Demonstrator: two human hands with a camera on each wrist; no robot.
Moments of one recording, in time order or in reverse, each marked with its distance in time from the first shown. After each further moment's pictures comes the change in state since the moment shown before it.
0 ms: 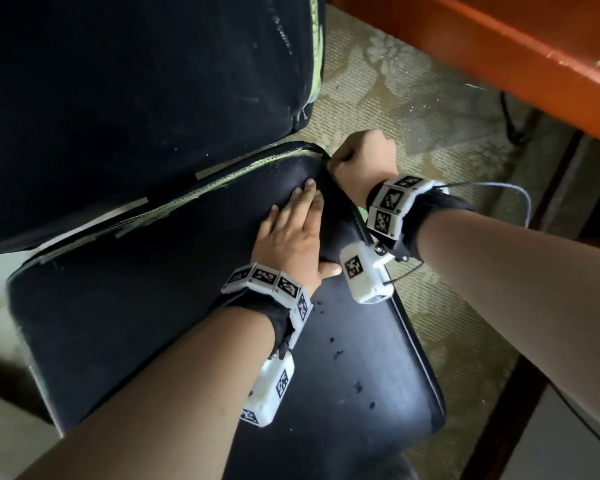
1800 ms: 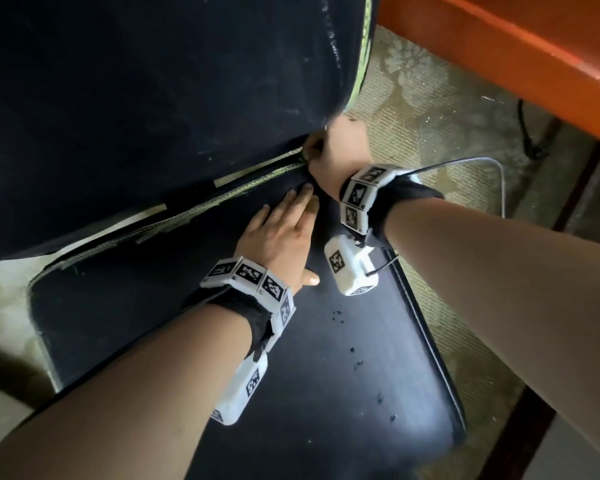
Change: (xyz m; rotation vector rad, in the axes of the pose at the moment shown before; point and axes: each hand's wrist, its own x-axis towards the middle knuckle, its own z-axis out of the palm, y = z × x) left_hand -0.001 -0.042 -0.031 0.145 -0.097 0.046; right_hand 0.018 -0.058 0.036 -0.179 -0.079 -0.263
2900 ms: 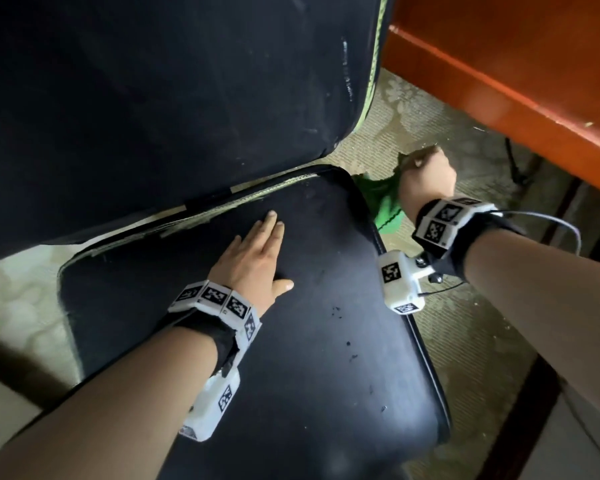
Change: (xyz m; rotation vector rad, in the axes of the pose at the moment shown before) left_hand -0.048 -0.028 0.009 -0.131 -0.030 -0.120; right_hand -0.050 0.058 -0.068 0.191 0.301 0.466
